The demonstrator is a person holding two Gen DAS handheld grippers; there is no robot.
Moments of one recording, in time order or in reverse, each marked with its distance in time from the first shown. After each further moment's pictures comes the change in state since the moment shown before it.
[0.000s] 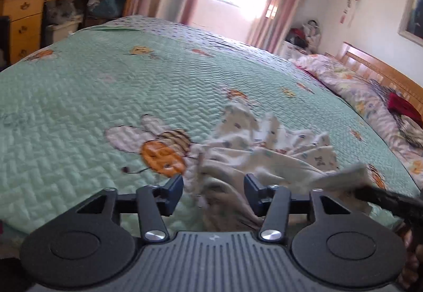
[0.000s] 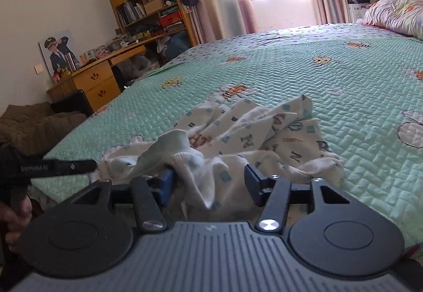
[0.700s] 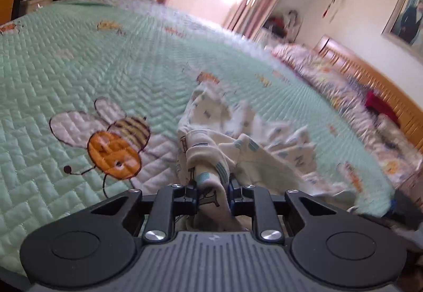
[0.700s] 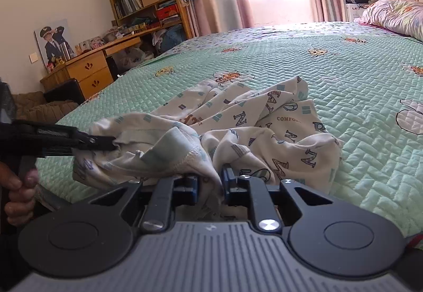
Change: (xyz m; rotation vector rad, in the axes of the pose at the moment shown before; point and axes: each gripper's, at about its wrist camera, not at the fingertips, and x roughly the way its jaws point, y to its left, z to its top) left arm 0.039 -0.013 0.011 -0.026 0.036 -0.193; right arm 0.017 -0.005 -0.019 -0.010 -0.003 -0.020
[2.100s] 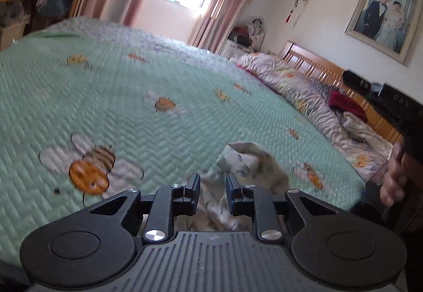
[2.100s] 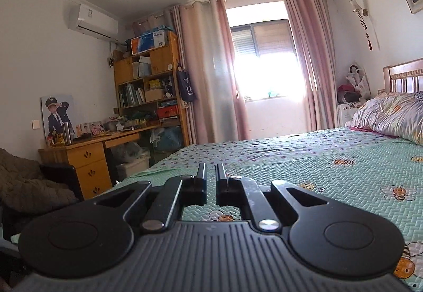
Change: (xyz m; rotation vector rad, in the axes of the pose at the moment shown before) left arm -0.042 -0.048 -0.002 0.105 0.033 -0.062; right arm -0.067 0.004 0.138 -0.103 -0.411 -0.033
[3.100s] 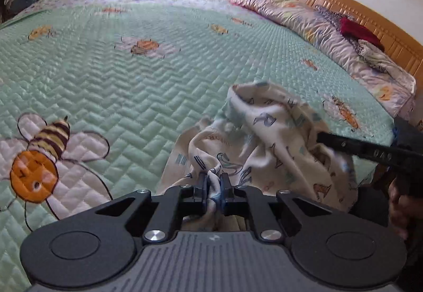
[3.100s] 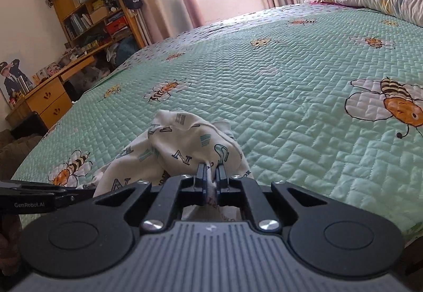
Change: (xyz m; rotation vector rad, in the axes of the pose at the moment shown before) left arm 0.126 -0.009 0.000 0.146 0.235 0.044; right arm 0.031 -0.056 -0.147 0.251 0.426 -0.146
